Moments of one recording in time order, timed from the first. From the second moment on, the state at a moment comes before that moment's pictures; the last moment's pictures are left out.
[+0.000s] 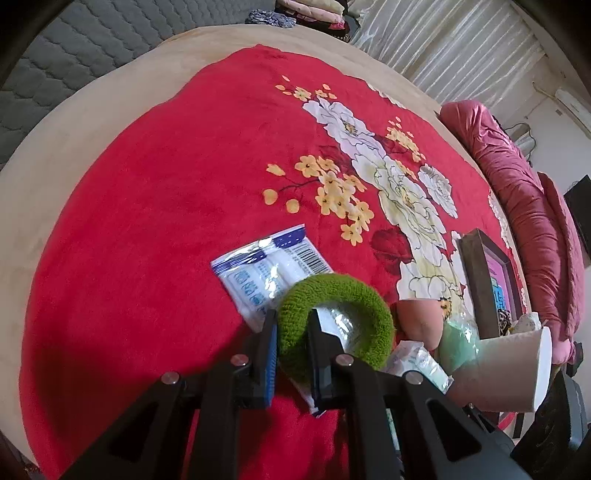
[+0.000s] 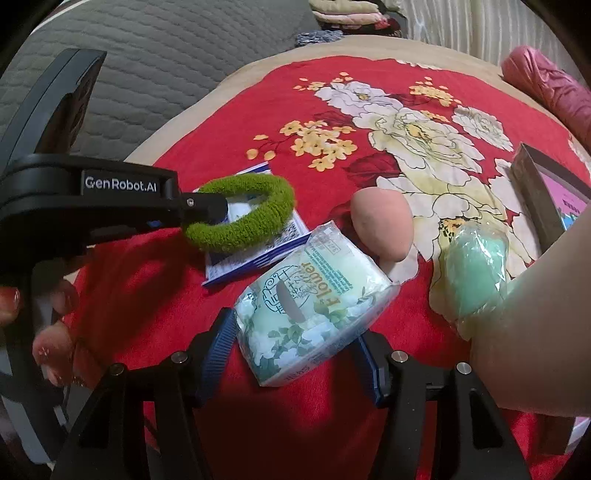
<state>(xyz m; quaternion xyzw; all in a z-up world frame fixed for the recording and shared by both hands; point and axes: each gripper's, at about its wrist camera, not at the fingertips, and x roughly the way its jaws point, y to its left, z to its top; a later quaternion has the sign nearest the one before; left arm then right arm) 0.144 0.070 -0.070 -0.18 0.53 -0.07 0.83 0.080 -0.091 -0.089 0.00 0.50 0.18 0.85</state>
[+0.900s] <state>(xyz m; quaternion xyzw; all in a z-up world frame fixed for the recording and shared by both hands) 0.095 0.097 -0.051 -0.17 0.52 -0.04 0.84 0.047 -0.091 -0.072 -0.04 0.49 0.20 0.85</state>
